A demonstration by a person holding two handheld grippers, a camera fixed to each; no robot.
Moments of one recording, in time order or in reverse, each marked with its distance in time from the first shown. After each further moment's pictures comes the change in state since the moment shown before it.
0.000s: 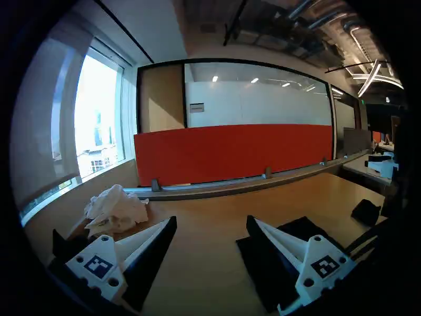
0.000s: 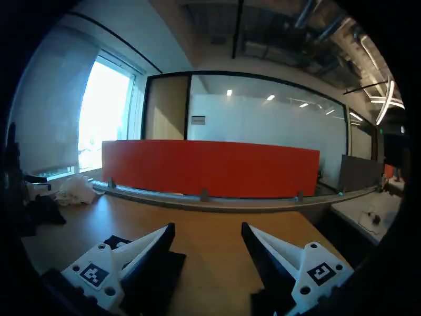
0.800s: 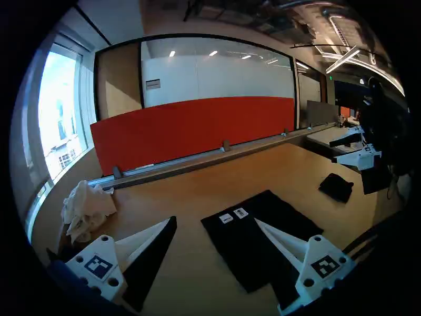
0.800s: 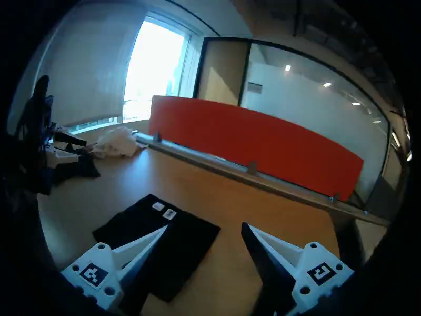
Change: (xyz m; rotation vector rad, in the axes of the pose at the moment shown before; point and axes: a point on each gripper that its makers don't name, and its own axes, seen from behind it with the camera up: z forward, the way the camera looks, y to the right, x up) left arm -0.025 0.062 0.001 -0.266 -0.188 0.079; right arm -0.031 -0.057 -0.017 0.314 -0.272 -0.204
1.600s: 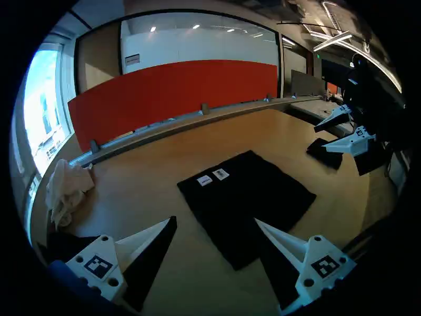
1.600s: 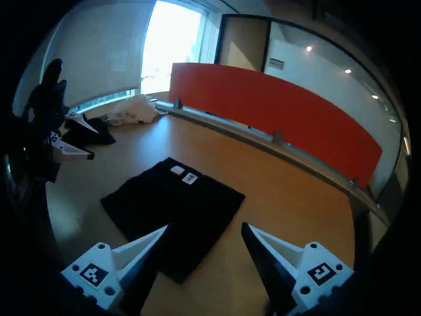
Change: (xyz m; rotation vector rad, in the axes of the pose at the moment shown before) left arm -0.081 0.044 0.018 -0.112 -0.186 0.040; right arm -0.082 -0.031 0.016 0.119 -0.170 -0.033
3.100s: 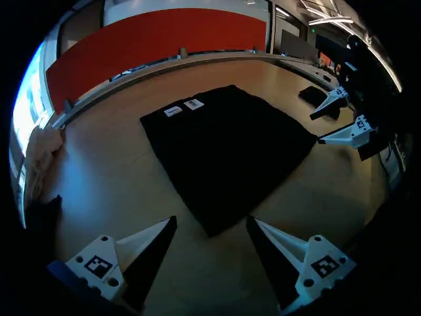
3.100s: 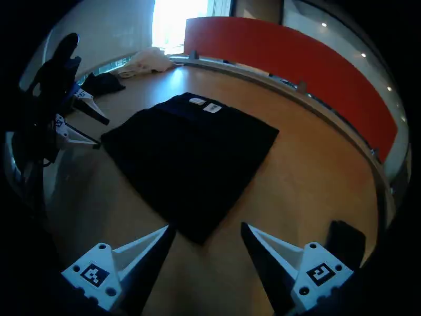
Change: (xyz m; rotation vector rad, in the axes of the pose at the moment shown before) left arm -0.132 0.050 0.054 -0.102 -0.263 0.016; right arm -0.144 -0.044 0.038 0.095 -0.227 -0.008
